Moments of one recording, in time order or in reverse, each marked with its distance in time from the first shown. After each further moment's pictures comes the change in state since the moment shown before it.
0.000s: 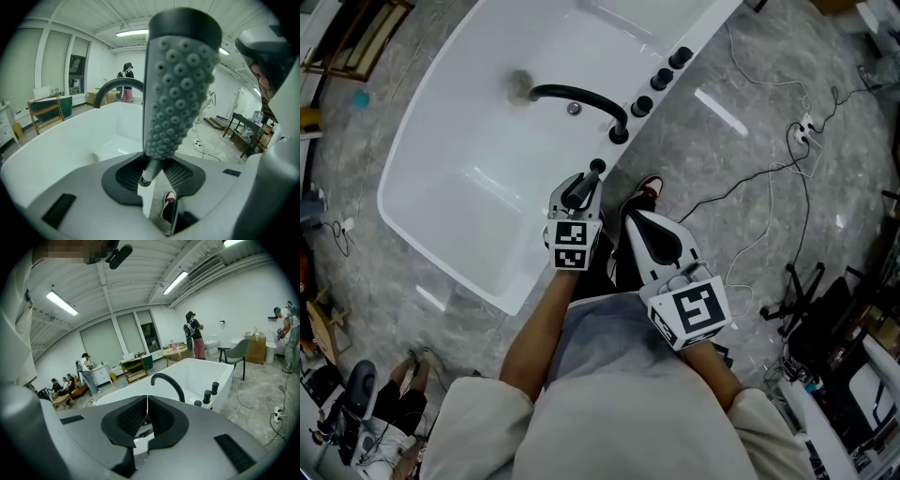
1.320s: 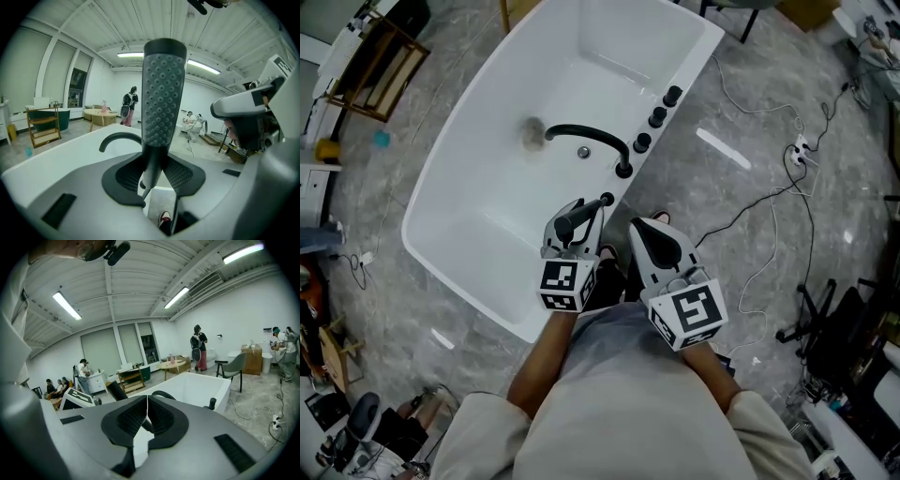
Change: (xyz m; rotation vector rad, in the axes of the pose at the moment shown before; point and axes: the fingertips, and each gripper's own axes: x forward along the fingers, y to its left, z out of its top) left arm -0.095 -0.008 0.112 -0.004 -0.233 -0.034; right arm -0.020 0.013 0.048 -0.031 -0.141 -0.057
